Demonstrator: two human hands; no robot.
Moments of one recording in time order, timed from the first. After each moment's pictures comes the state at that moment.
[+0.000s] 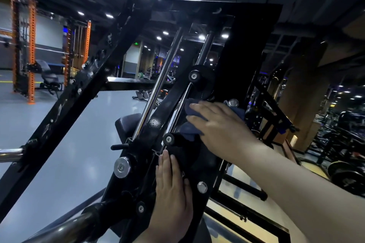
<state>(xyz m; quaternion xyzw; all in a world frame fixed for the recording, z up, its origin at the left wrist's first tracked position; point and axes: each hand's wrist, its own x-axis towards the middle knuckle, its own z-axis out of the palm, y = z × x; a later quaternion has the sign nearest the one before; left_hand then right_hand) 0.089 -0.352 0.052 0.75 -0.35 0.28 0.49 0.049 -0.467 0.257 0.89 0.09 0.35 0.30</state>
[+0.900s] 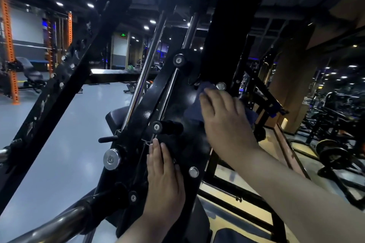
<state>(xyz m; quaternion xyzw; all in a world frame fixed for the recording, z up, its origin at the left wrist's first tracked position) 0.088 -0.348 0.054 0.76 -0.34 0.27 0.48 0.013 -0.455 0.233 0.83 -0.09 0.41 0.35</state>
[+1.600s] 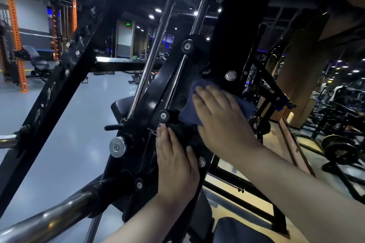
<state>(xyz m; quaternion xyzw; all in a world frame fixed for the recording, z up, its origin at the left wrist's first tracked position) 0.083 -0.368 0.081 0.77 -0.28 0.29 0.50 0.022 -0.452 0.219 0.88 -0.01 0.37 0.31</state>
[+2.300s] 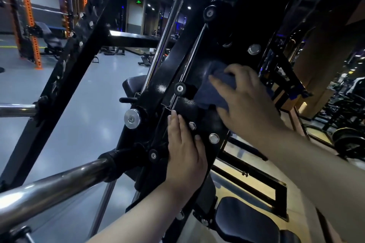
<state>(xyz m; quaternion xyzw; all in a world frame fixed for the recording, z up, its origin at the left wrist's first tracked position) 0.069 -0.353 0.053 0.74 -0.29 0.22 0.56 0.010 -0.453 0.217 0.92 -0.01 0.36 0.18</state>
